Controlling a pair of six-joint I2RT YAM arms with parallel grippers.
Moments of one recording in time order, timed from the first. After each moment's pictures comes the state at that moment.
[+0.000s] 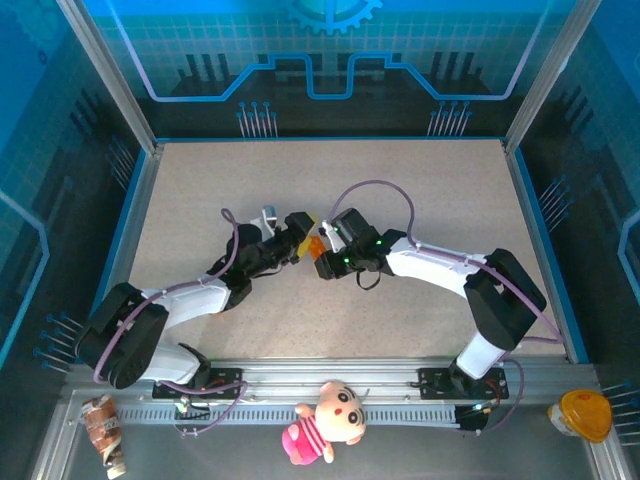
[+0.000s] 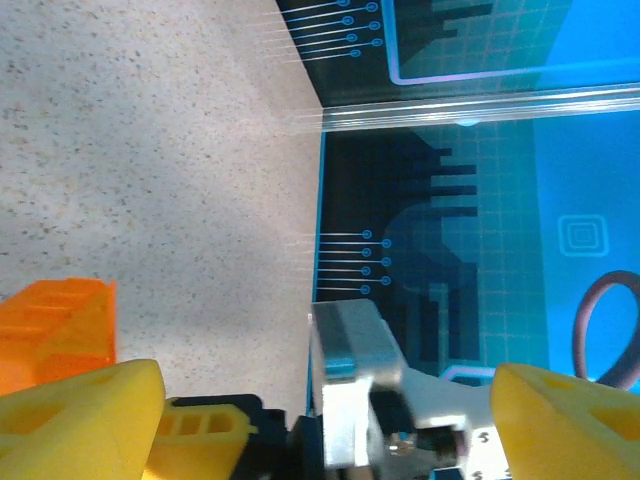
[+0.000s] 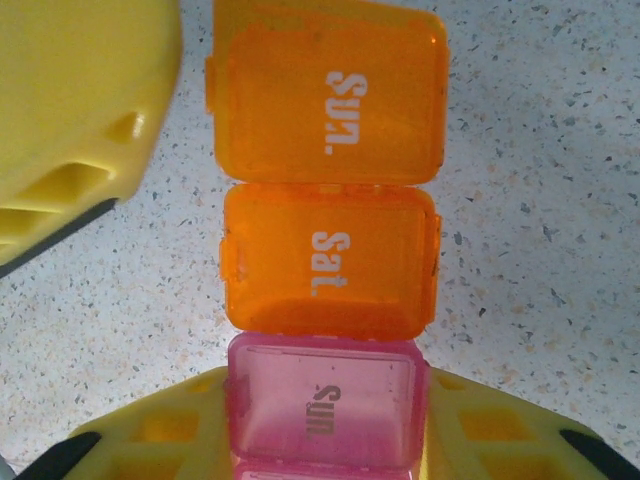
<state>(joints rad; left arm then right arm) -0.51 1.38 0.51 0.69 0.28 -1.41 0.75 1.65 1.04 -0.36 -0.19 0.34</state>
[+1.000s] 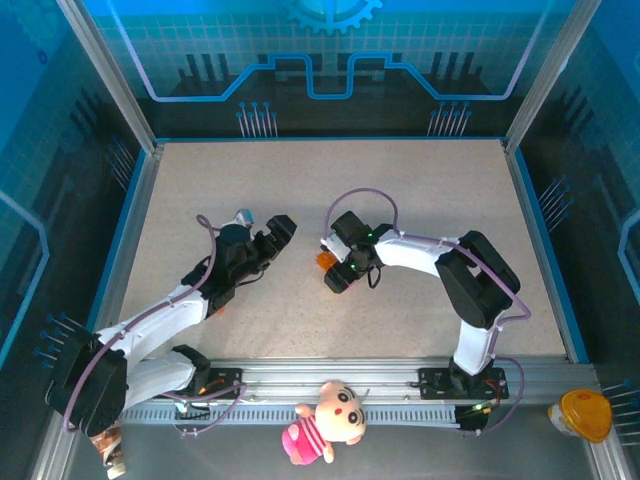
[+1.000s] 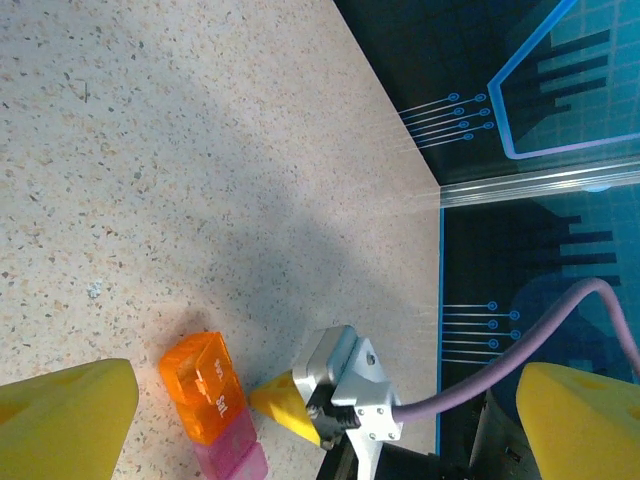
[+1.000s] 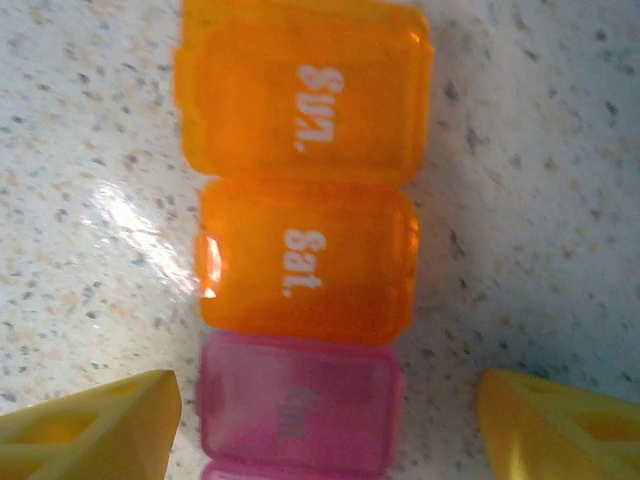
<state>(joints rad) -0.47 1.10 0.53 0.17 0.06 -1.20 0.69 1.82 1.10 -0.54 -0.10 -0.04</state>
